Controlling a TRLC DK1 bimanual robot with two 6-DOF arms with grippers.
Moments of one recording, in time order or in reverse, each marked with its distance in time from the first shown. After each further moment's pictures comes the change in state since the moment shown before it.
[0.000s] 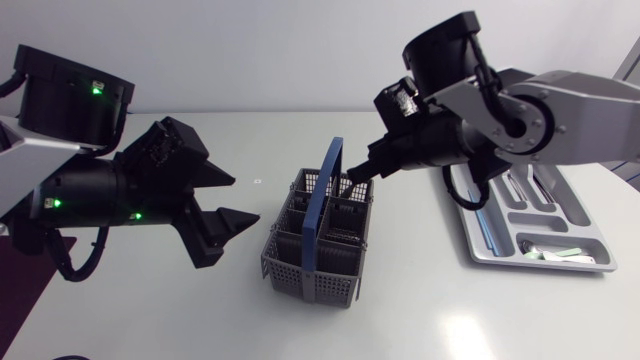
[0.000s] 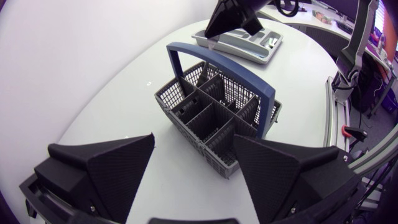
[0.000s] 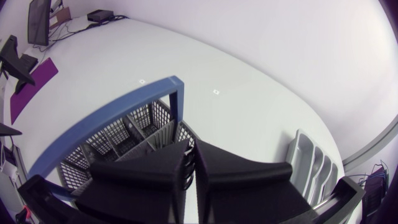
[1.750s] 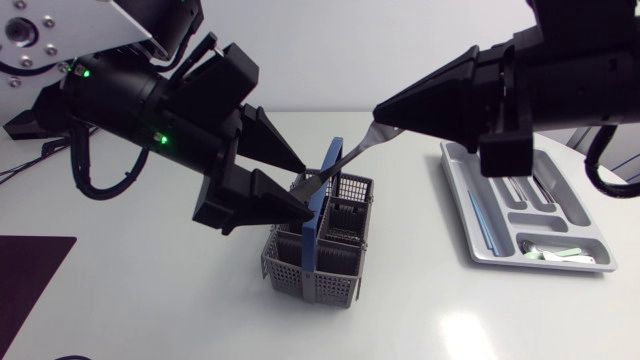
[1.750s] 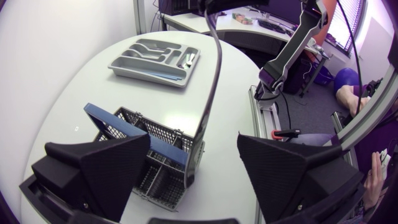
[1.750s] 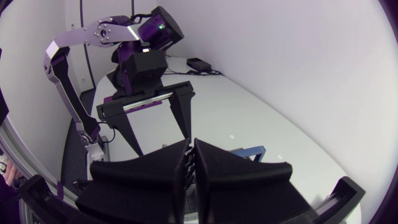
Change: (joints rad) left arm -0.034 0.313 0.471 -0.407 0.477 0.211; right arm -0.014 -0.393 0.089 -0.248 -0.618 -0.155
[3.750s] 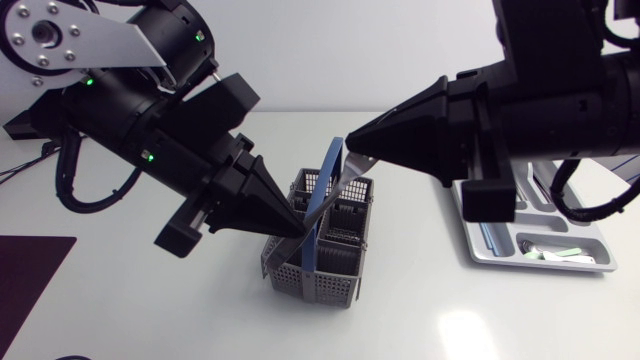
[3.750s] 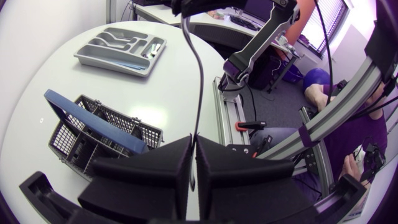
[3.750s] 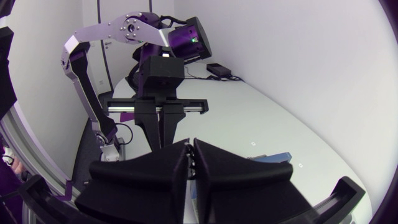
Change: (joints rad) left arm 0.005 0.035 0.013 -0.222 0.150 0.108; right arm 0.051 -0.018 -0.106 0.119 -0.077 0.029
